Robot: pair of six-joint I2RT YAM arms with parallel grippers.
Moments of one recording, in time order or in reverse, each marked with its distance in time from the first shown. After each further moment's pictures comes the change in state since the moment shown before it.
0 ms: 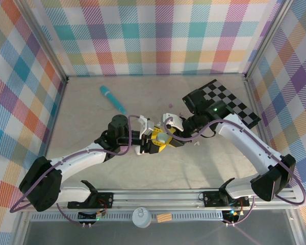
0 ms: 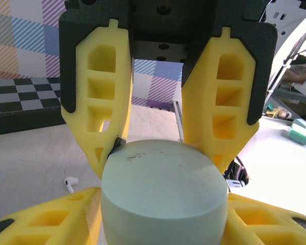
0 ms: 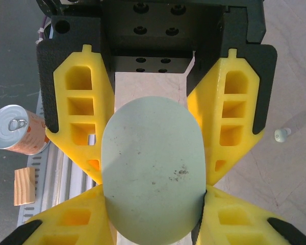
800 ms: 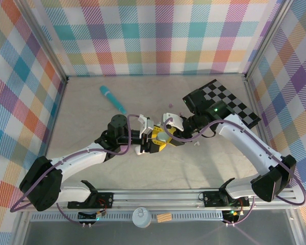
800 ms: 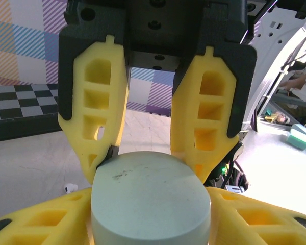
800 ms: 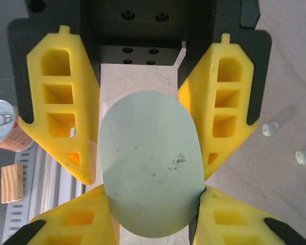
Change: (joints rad) left arm 0.000 0.005 0.000 0.037 0.003 -0.025; right arm 0.000 -0.012 0.000 0.014 0.041 -0.003
